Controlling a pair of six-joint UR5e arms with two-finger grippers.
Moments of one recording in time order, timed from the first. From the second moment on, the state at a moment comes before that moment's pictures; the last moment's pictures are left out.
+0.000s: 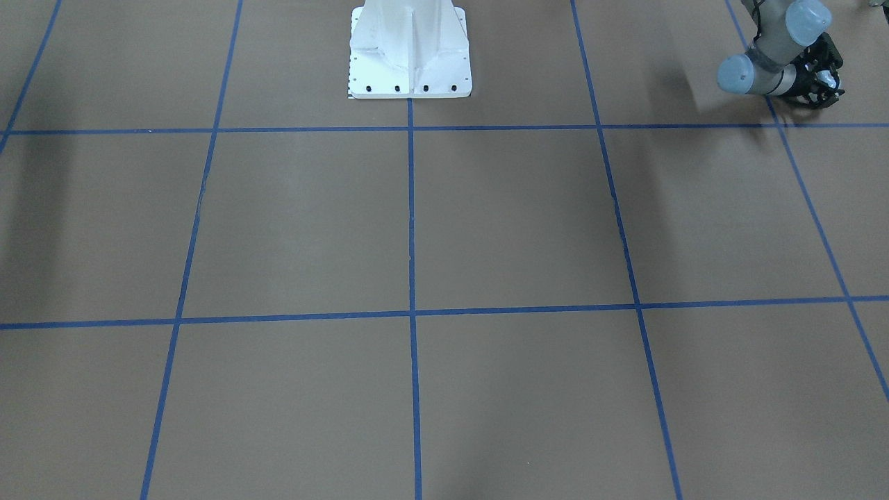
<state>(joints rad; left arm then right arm) -0.08 -1.11 -1.62 -1.45 -1.70 -3.01 1.59 -1.65 1.87 -1.74 2.37 -0.12</state>
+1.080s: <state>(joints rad) -0.23 -0.89 -1.83 -1.44 -1.64 -2.56 1.59 -1.65 1.86 -1.75 2.37 -0.12</state>
